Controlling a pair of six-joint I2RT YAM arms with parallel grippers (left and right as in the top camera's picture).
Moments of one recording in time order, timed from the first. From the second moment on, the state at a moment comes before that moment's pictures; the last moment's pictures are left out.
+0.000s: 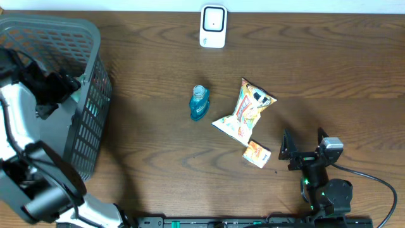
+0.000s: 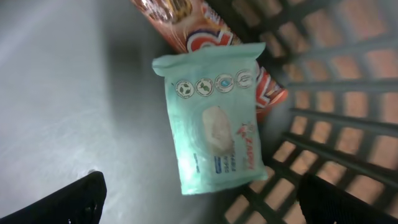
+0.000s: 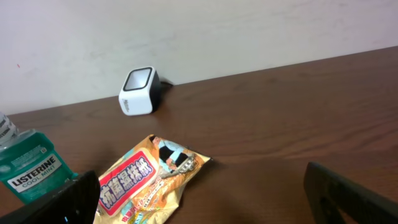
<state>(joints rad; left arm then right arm) 0.55 1.80 1.45 -0.89 0.28 -0.18 0.08 0.01 0.01 -0.07 -0.05 0.23</state>
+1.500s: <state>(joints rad) 0.47 1.73 1.43 -0.90 0.12 -0.21 0.08 0.01 0.01 -0.07 -0.05 0.23</state>
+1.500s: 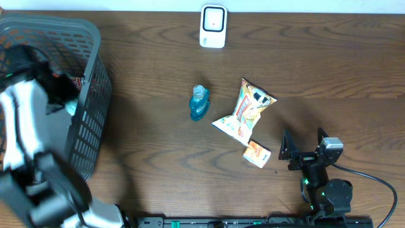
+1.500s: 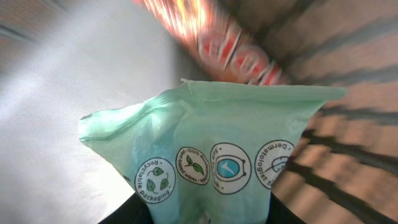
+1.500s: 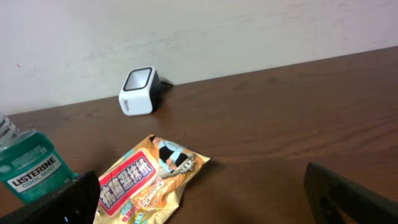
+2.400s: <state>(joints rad) -0.06 1.08 1.43 -1.06 0.30 -0.51 0.08 0.01 0.01 -0.07 -0.05 0.23</state>
